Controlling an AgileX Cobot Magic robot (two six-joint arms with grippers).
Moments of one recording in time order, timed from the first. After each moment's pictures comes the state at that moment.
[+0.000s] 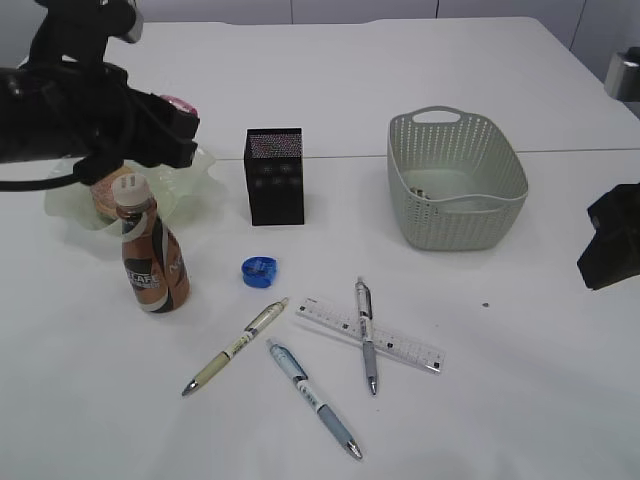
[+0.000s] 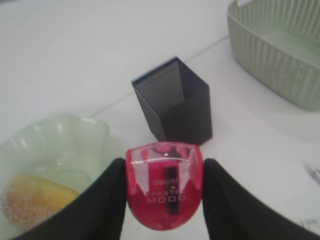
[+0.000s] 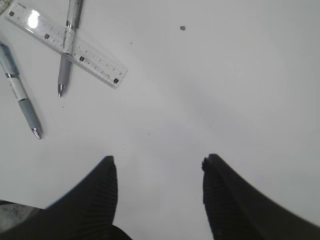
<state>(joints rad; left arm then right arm) -0.44 1.56 -0.92 -0.72 -0.12 0.87 0.19 1.25 -0.99 0.12 1.04 -0.01</state>
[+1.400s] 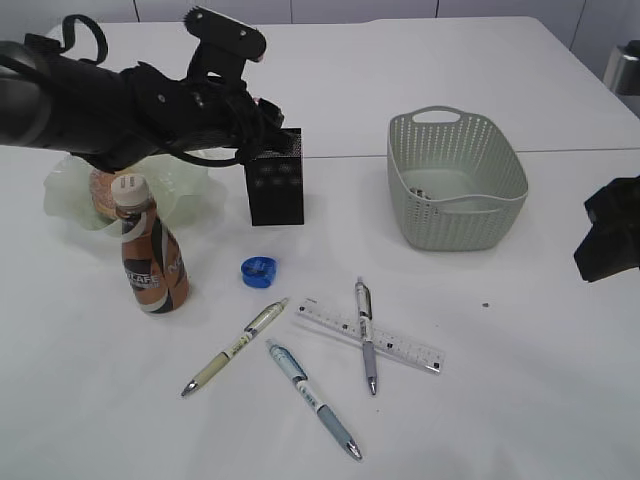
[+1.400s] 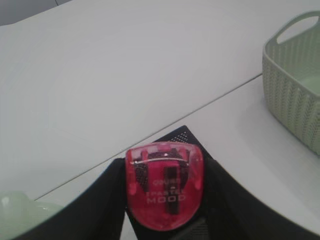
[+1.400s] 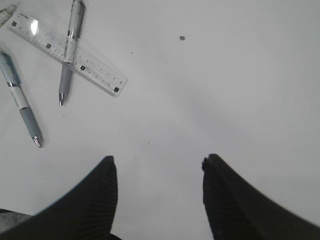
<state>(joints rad) -0.48 2.07 -1.39 -0.69 -0.22 0.81 0.19 1.25 -0.99 0.12 1.01 -0.01</state>
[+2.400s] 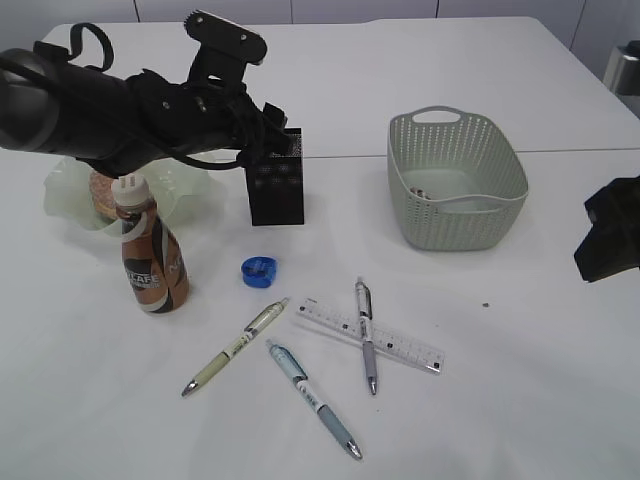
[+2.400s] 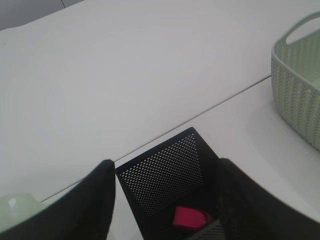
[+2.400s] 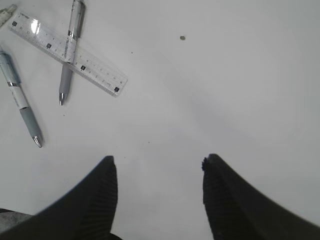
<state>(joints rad) -0.48 2.08 -1.39 -0.69 -0.26 0.81 0.19 1.25 -0.99 0.12 1.01 -0.01</state>
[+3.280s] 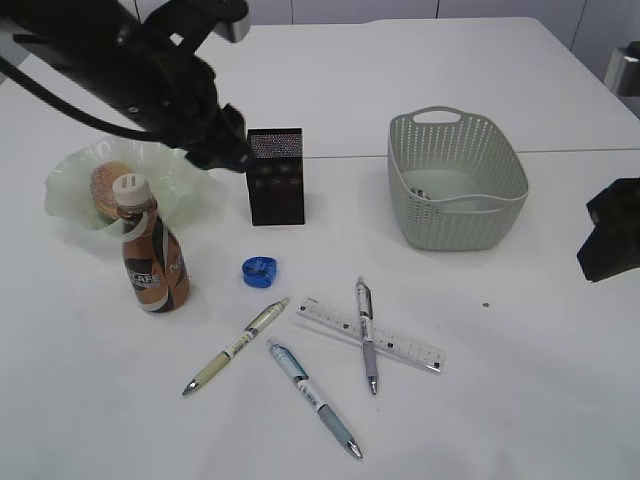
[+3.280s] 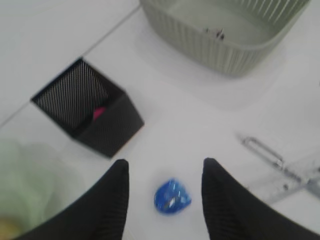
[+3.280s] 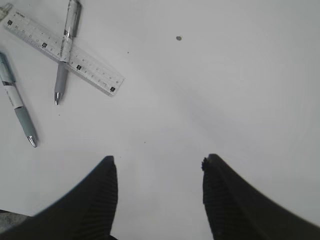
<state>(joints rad) -0.47 1.79 -1.39 -0.18 0.53 0.40 0.19 1.25 -0.99 0.10 1.01 -0.01</state>
